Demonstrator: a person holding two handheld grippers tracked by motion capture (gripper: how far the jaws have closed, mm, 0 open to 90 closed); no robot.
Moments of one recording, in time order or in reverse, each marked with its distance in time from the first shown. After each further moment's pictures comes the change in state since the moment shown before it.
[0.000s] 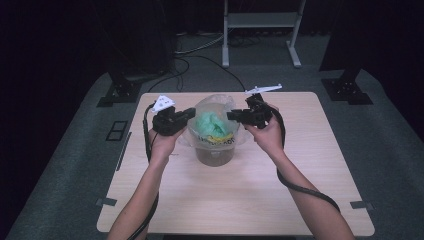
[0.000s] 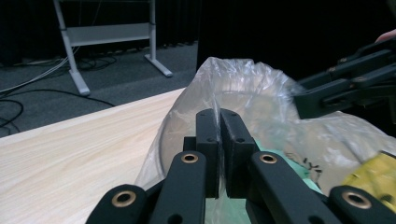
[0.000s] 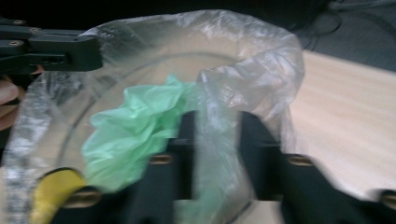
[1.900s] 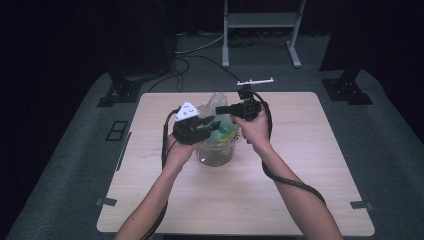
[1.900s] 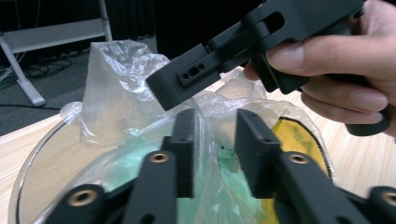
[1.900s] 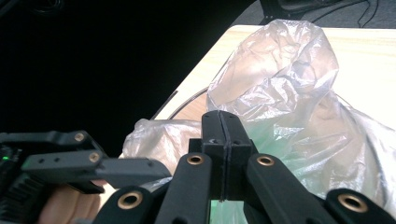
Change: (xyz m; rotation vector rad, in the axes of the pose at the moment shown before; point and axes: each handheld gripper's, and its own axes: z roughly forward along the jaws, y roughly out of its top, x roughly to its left) left arm -0.051 -0.002 0.017 0.047 -0.147 0.101; right arm 0.010 0.022 0.021 0.007 0.162 0.211
